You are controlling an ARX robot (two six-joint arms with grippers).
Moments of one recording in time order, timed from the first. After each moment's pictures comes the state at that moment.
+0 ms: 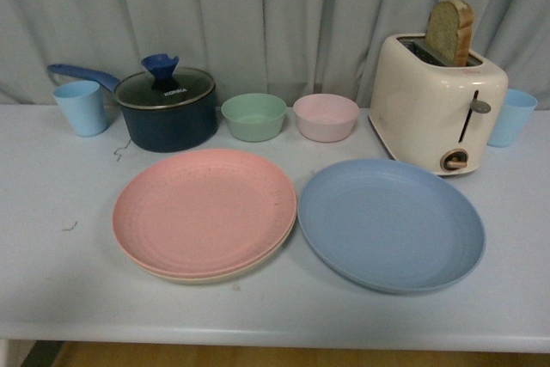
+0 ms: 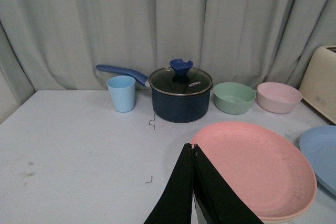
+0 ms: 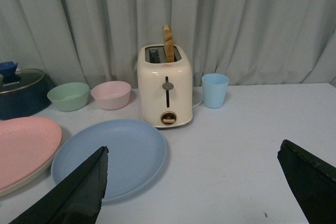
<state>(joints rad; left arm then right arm) 0.00 0.53 0.06 0.47 0.00 0.00 0.00 0.00 0.01 0.00 0.00 0.00</state>
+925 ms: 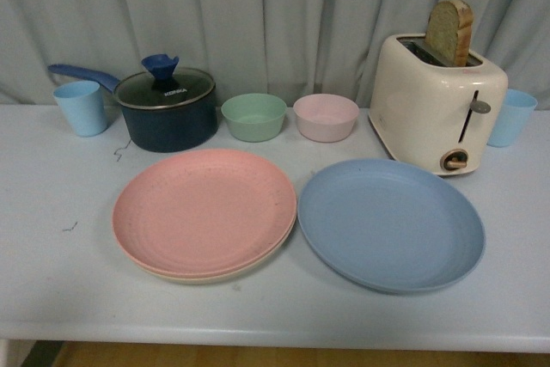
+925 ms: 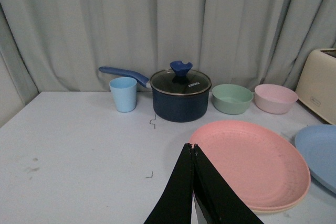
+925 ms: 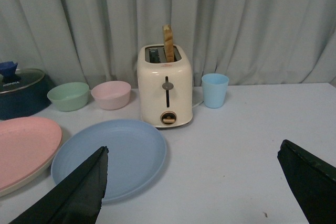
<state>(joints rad) 0.00 0.23 0.01 0.24 0.00 0.00 0.00 0.00 0.01 0.00 0.00 0.00</state>
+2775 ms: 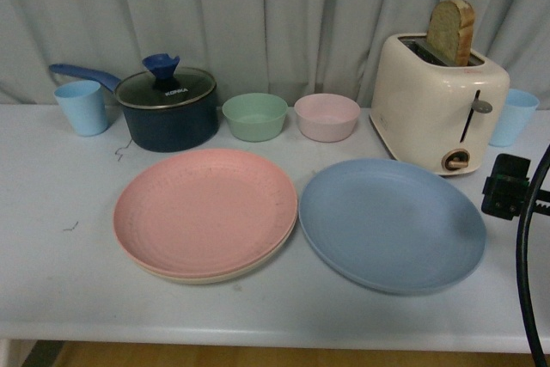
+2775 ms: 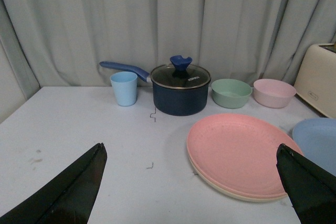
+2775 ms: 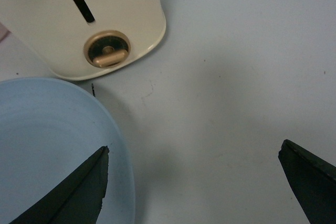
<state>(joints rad) 0.00 0.01 0.01 0.00 0.00 0.00 0.05 2.03 0.77 0.70 0.23 0.28</state>
